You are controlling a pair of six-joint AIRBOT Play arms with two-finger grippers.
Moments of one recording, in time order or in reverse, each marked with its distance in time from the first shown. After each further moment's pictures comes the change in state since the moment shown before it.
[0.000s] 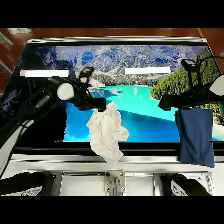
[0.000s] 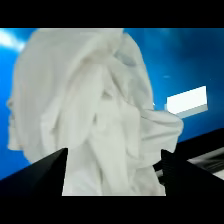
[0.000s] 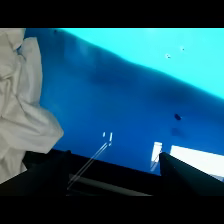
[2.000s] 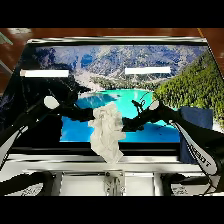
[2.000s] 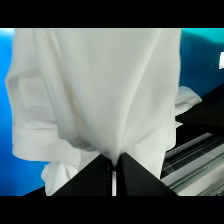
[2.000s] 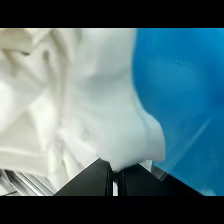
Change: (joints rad) left arm 0.239 0.075 -0.456 -0.515 0.251 0.418; right arm 0.266 -0.490 -0.261 0.541 -0.259 -0.122
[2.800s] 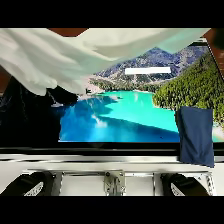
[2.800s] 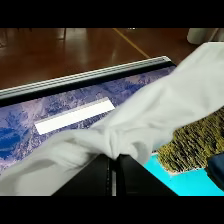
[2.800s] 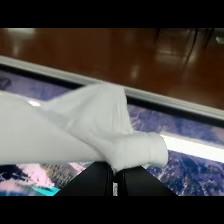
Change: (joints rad) left arm 0.064 0.441 0.961 0.379 -0.311 -0.002; right arm -0.044 0.655 0.890 -0.749 0.011 0.158
